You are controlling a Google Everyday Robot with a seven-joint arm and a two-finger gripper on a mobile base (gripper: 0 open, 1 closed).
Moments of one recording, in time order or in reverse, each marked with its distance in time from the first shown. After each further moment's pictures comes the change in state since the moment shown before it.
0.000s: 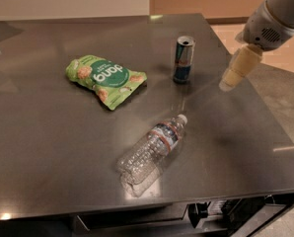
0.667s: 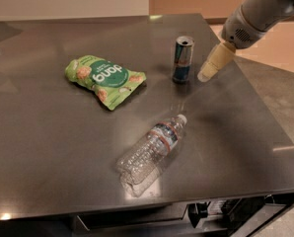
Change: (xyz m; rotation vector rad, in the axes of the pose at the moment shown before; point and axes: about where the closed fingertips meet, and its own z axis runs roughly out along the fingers) arm -0.036 -0.041 0.043 0.040 -0.092 0.036
